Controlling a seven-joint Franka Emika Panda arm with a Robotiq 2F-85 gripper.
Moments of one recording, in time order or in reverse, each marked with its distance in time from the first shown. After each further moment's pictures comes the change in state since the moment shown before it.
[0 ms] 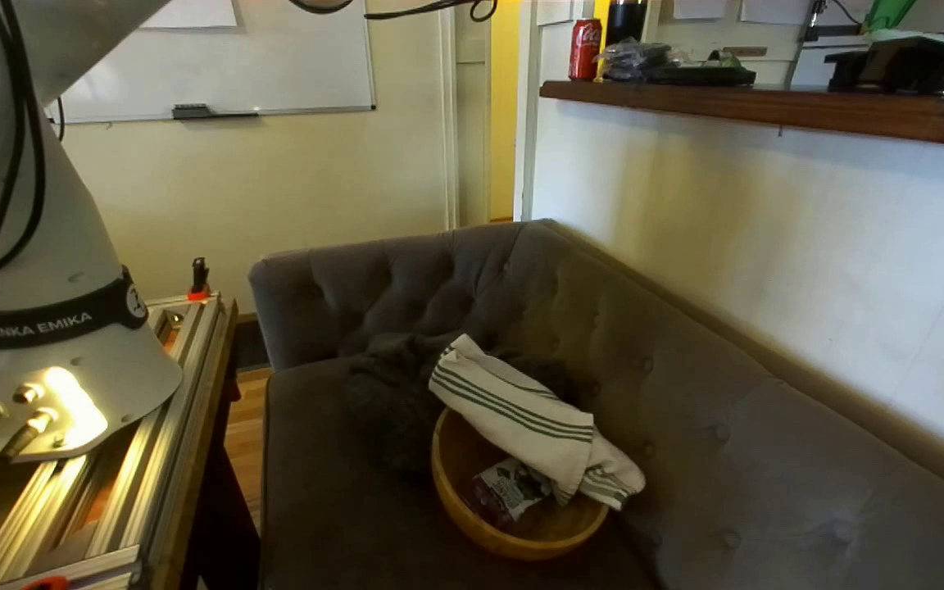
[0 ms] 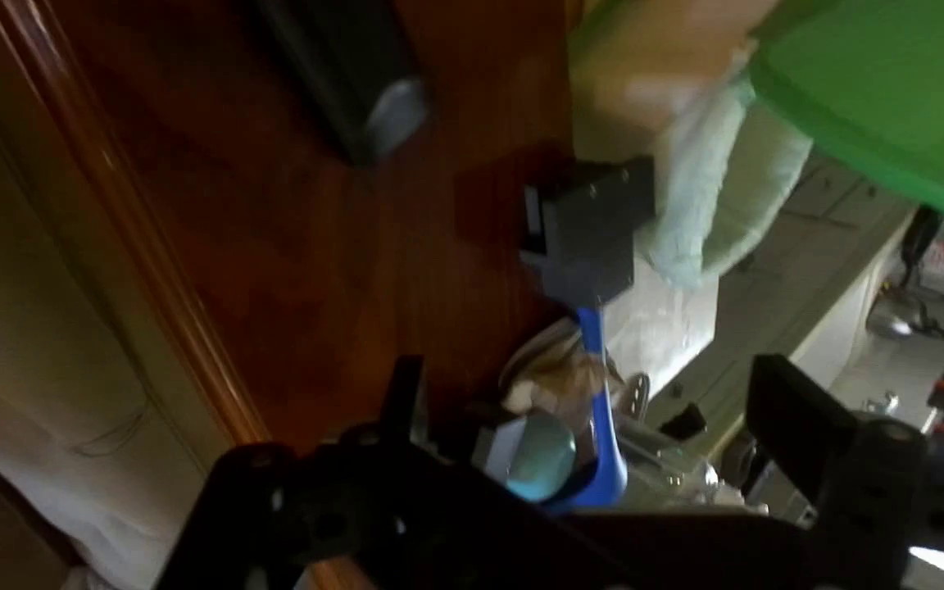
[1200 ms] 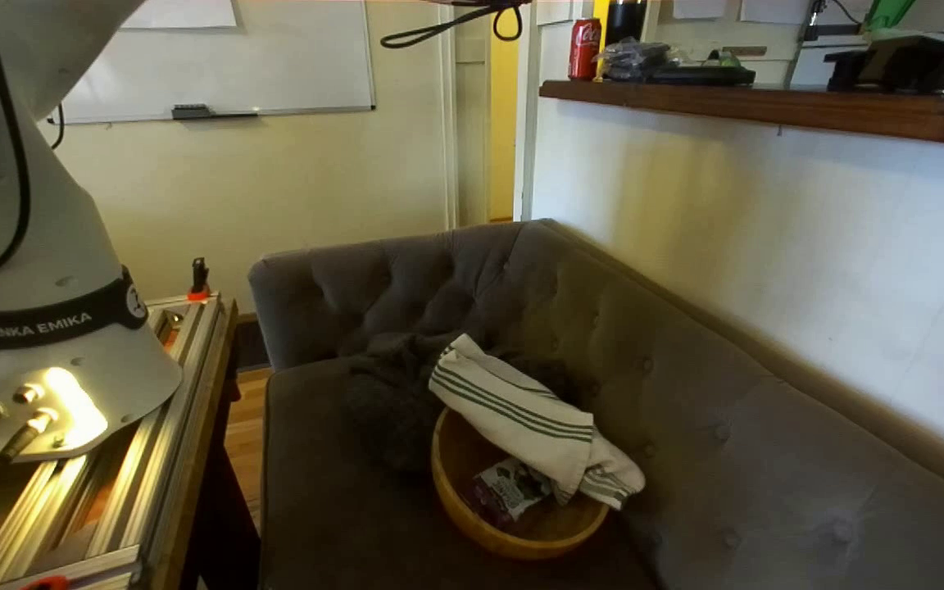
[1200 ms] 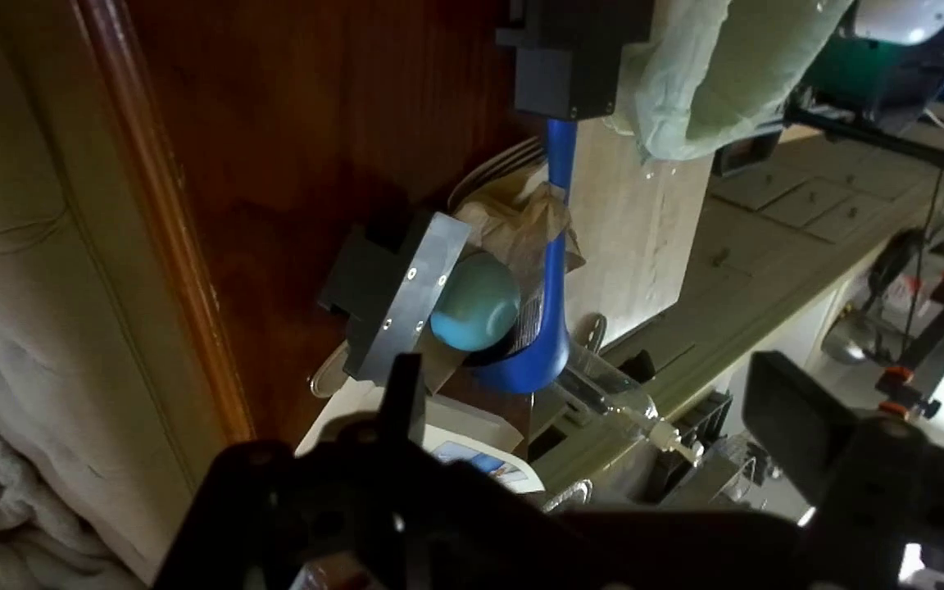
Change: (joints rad) arm -0.158 -0.056 0.078 -0.004 0.017 -0.021 -0.335
